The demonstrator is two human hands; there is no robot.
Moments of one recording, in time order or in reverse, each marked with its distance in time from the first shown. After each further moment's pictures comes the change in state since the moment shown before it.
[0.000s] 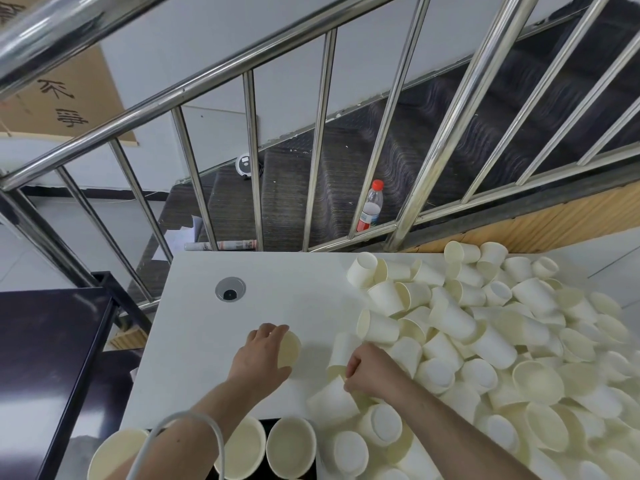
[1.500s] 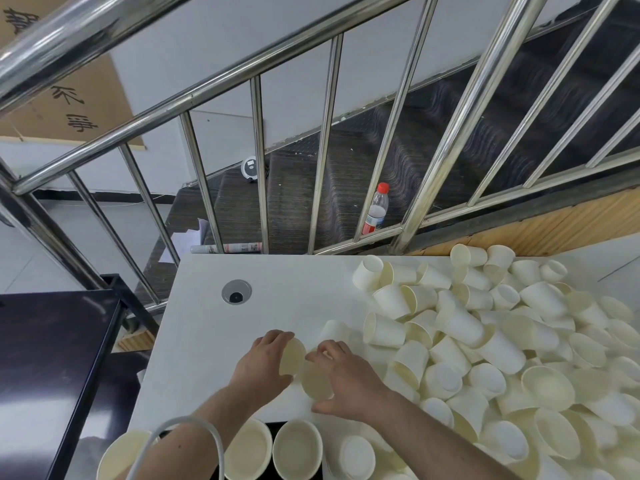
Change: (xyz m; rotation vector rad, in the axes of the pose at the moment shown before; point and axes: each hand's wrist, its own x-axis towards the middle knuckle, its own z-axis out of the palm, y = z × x) left_hand -0.001 -0.012 0.005 -0.048 0.001 0.069; right_hand 0.002 -0.020 0.031 -0.442 0.102 -0.607
